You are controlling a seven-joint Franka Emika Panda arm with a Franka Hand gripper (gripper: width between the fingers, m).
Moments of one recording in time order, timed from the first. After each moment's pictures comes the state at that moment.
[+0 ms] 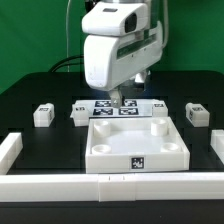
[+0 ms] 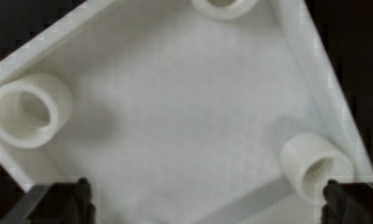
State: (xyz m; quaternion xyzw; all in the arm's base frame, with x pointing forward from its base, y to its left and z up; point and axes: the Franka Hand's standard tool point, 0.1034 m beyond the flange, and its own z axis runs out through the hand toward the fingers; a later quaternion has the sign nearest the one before) arm 0.495 -0.015 0.083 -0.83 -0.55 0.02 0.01
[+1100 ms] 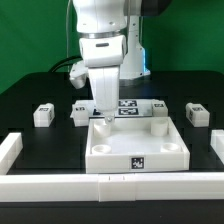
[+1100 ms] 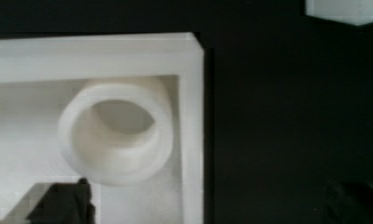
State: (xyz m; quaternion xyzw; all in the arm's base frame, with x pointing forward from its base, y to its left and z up) arm 0.435 -0.037 0.031 -0.70 -0.71 0.00 0.03
